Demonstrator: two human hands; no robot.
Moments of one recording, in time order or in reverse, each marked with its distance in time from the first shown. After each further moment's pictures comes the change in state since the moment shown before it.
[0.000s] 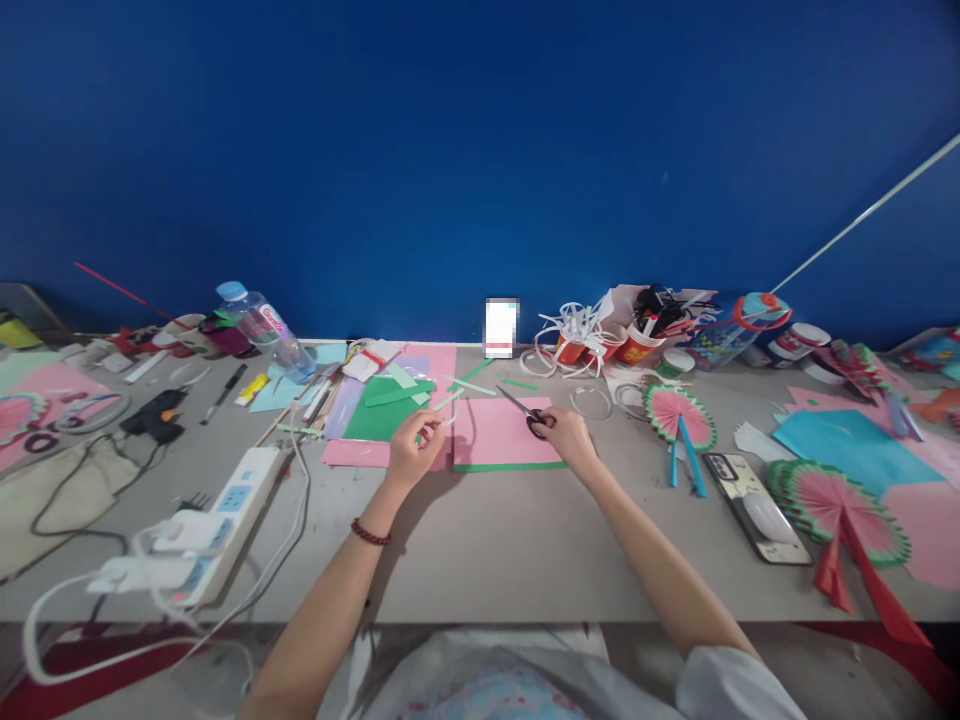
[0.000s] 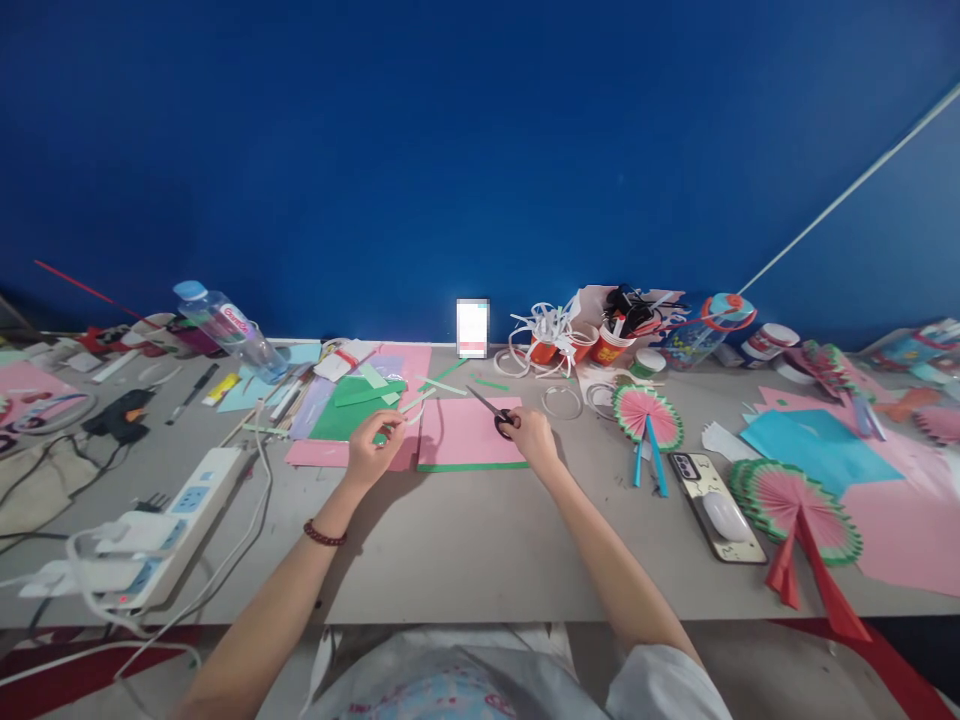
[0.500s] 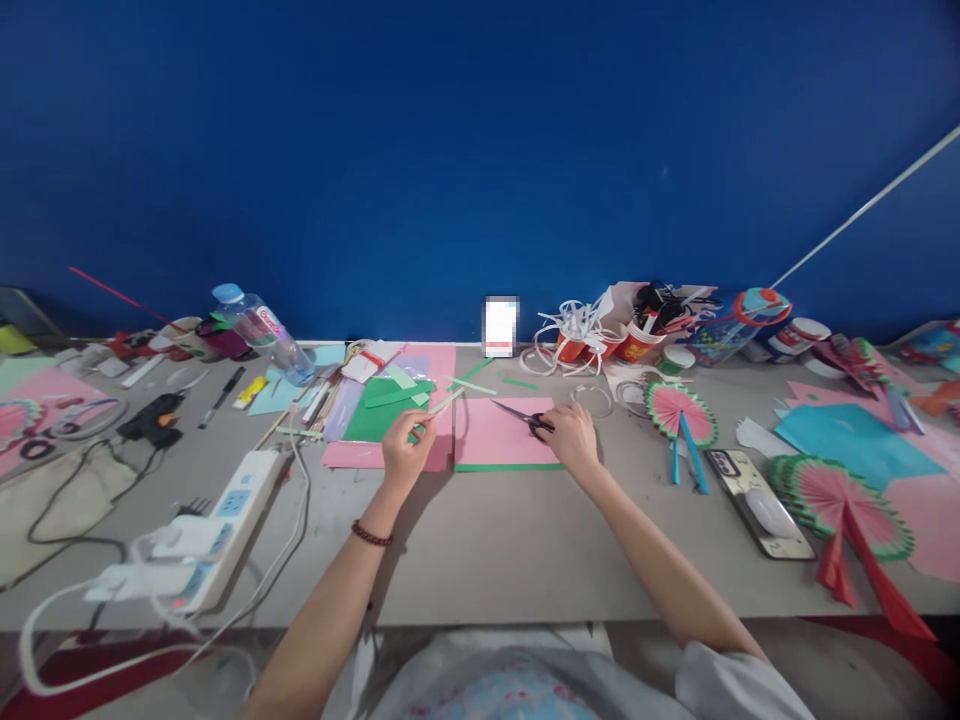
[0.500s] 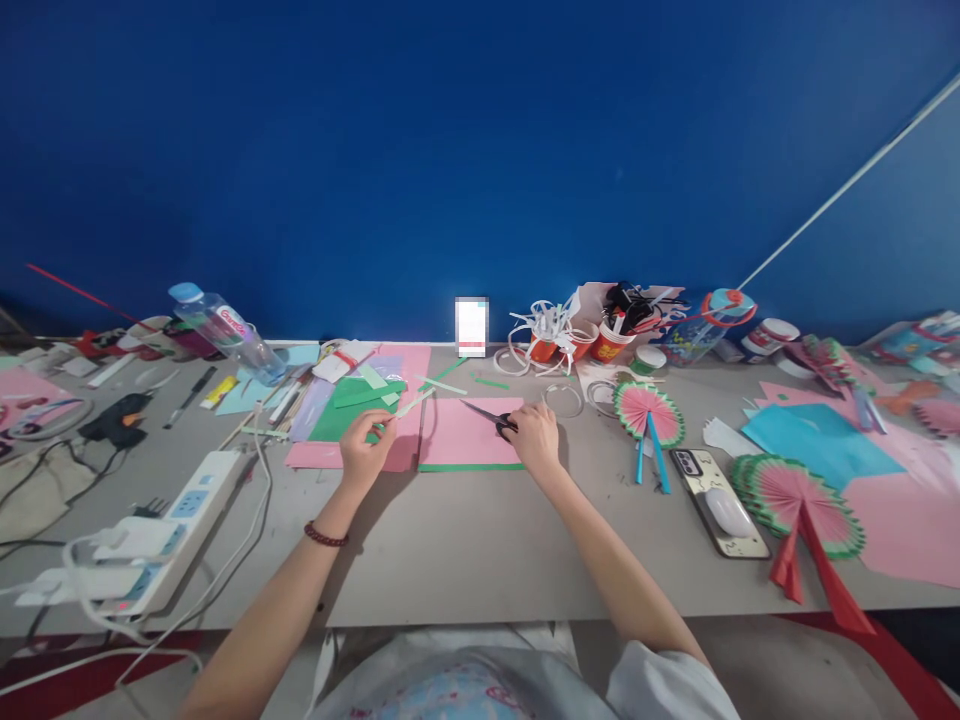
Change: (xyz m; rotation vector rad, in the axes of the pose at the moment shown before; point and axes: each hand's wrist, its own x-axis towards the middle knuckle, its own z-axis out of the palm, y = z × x) left_hand 0.001 -0.013 0.000 0.141 0.165 -0.002; right_hand -0.014 -0.008 -0.006 -0.308 0.126 -0.200
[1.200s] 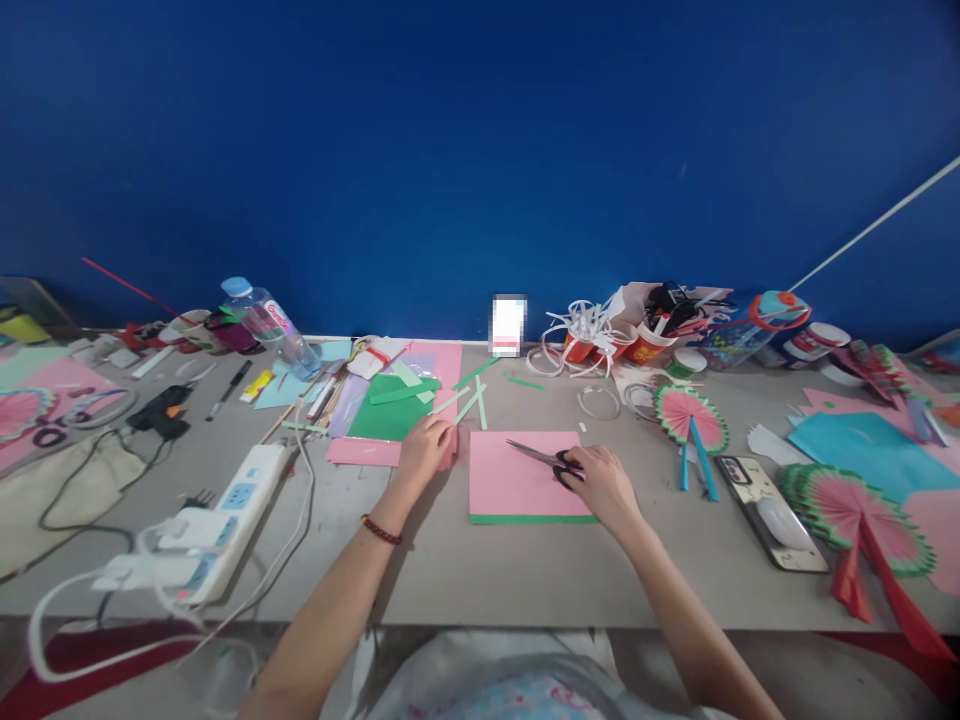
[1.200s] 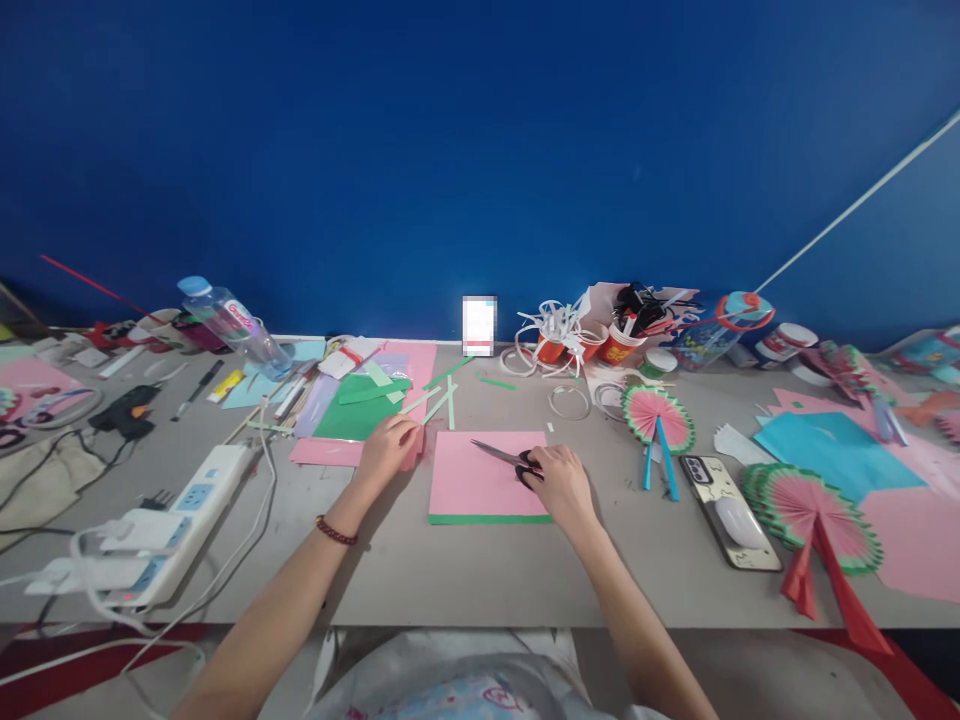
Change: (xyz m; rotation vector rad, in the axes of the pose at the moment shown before) left_hand -0.007 -0.019 0.016 0.298 -0.360 0.142; right_hand -0.065 0.007 -0.024 0.104 -0.156 0.013
